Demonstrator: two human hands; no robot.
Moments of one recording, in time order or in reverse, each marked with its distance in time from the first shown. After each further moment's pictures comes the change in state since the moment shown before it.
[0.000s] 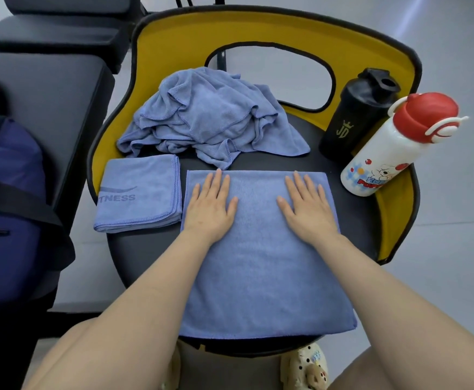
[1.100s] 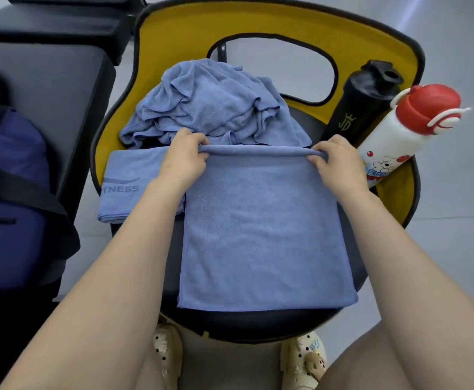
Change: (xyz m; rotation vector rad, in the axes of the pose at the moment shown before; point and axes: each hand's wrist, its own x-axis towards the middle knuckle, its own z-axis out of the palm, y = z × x) left_hand 0.029 -0.028 -0.085 -0.314 0.229 -0.088; right_hand 0.020 0.010 -0.073 0.196 0.424 0.029
